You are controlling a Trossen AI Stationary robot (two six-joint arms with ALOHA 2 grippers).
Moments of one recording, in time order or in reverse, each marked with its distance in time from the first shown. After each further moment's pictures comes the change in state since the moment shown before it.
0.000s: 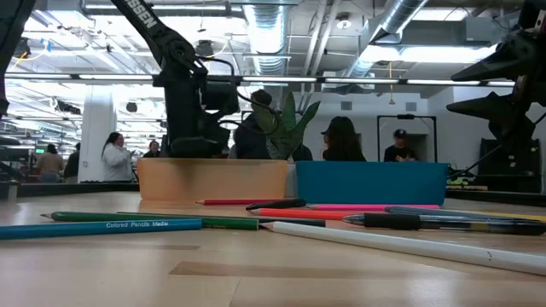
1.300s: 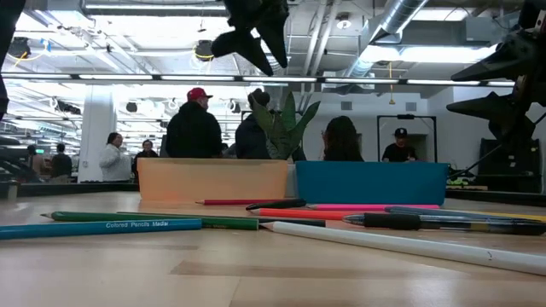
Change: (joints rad) left arm -0.422 0.001 0.690 -0.284 -0.239 -0.724; right arm 0.000 0.000 0.000 0.000 0.000 -0.001
